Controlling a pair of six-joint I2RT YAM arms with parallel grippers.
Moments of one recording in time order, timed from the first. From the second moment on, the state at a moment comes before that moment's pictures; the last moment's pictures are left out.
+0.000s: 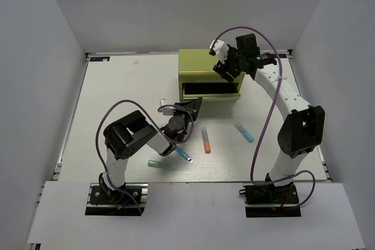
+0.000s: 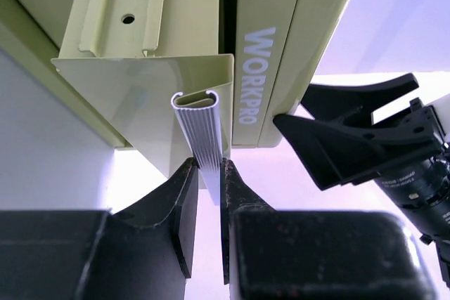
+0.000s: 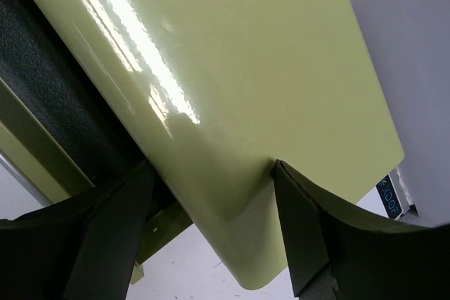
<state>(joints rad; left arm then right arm) -0.89 1.98 0.68 1.36 -0.57 -1.52 0.35 1.77 1.68 -0.65 -0.25 -0.76</state>
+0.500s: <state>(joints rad) -0.91 1.80 0.64 1.12 -0.56 -1.52 0.34 1.75 1.63 -0.61 -0.25 -0.76</state>
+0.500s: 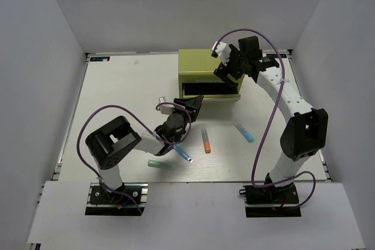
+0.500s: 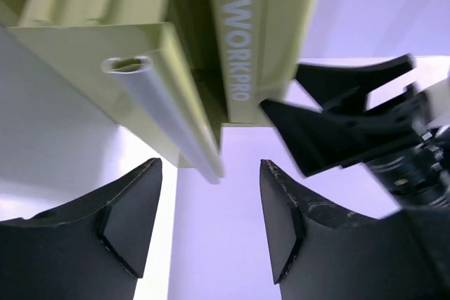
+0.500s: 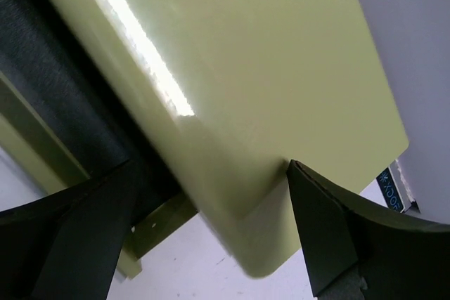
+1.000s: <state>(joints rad) -0.91 1.26 0.58 0.41 -0.35 -1.35 0.33 1.19 1.23 -0.67 -0.33 -0.83</state>
